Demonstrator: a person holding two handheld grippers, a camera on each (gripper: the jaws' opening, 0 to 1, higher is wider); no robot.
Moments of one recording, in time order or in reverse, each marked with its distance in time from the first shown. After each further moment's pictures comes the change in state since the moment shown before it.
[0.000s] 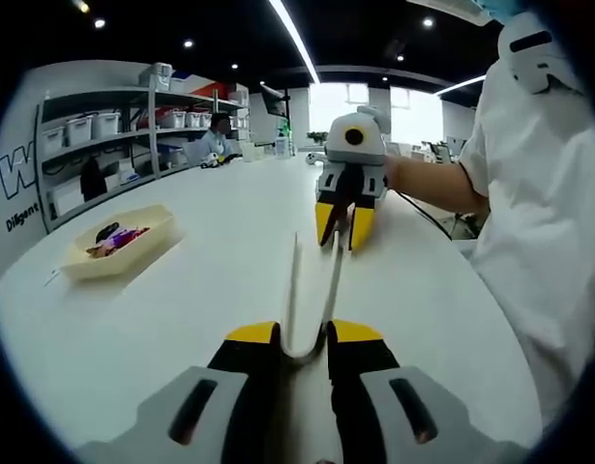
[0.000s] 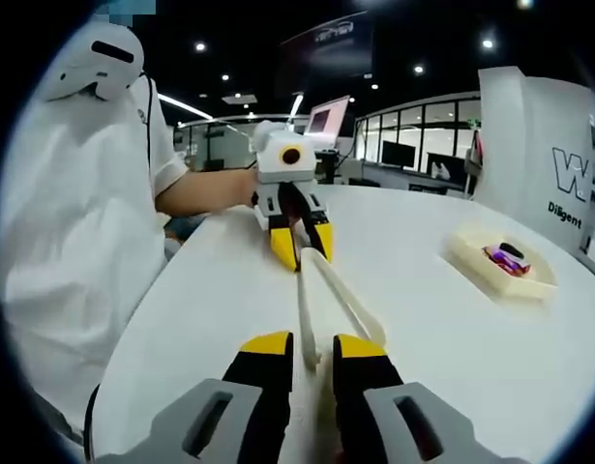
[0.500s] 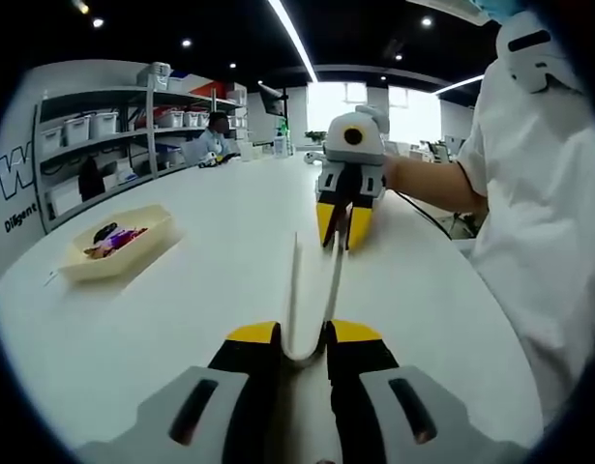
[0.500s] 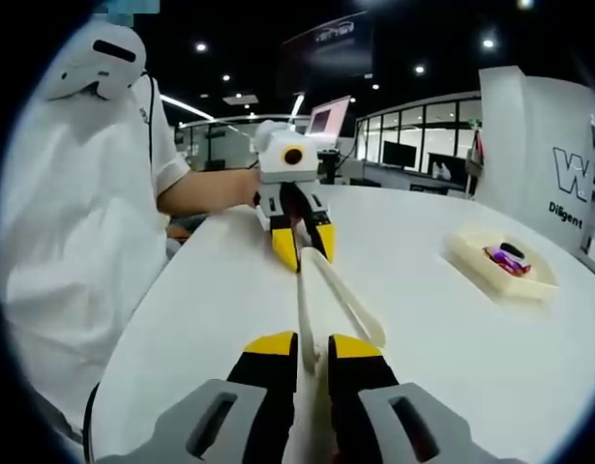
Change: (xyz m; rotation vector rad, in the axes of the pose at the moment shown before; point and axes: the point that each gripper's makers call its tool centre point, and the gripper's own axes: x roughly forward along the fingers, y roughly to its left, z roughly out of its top) left arm 0.002 0.001 0.000 0.002 0.003 -0.010; right arm 0.000 -0.001 0.000 0.001 -0.003 0.006
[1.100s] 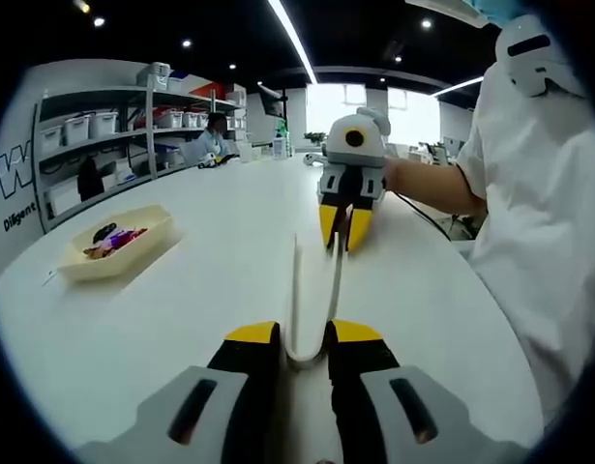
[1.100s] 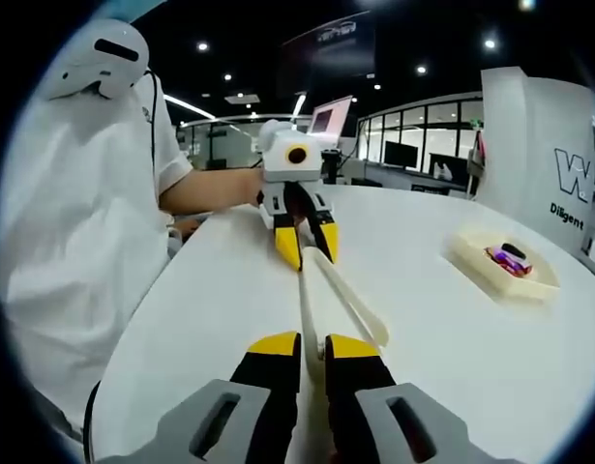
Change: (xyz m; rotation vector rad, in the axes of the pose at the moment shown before) left arm 0.000 0.001 0.001 -0.002 -0.004 -0.009; right arm 0.001 0.003 0.000 -0.006 0.002 0.006
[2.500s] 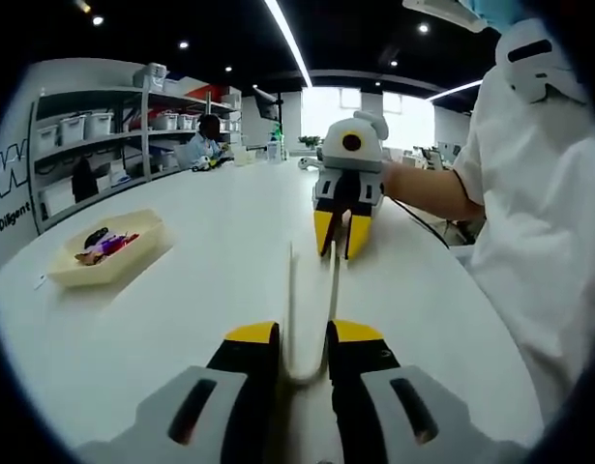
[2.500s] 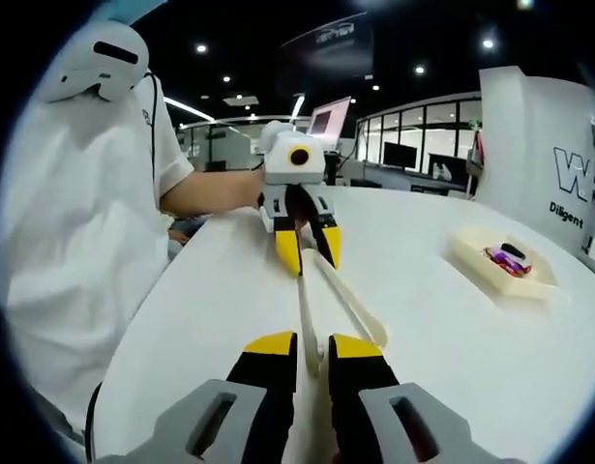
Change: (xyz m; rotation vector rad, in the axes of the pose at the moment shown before) left arm 0.008 -0.002 0.007 -0.004 -0.018 -0.032; right arm -0.002 -0.001 0.001 0.006 -0.005 -0.002
